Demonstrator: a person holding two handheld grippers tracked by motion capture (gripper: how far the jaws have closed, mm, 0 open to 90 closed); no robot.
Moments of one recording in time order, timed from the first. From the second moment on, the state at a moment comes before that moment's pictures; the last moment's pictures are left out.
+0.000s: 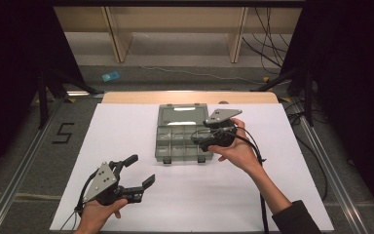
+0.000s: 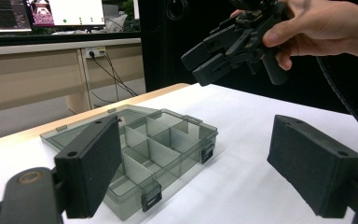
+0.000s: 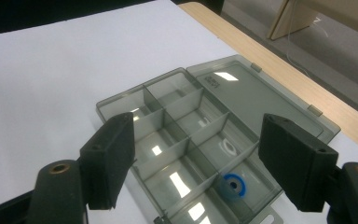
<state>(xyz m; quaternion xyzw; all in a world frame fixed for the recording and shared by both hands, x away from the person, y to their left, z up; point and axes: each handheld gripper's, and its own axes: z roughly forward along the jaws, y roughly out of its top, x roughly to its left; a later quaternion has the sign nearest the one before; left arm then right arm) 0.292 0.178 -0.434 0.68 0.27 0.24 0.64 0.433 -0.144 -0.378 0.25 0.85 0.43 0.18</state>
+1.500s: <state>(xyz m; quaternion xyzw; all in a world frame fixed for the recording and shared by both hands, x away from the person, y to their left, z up) 0.293 0.177 -0.435 0.68 0.27 0.24 0.63 0.387 -0.173 -0.397 0.26 0.81 0.49 0.17</state>
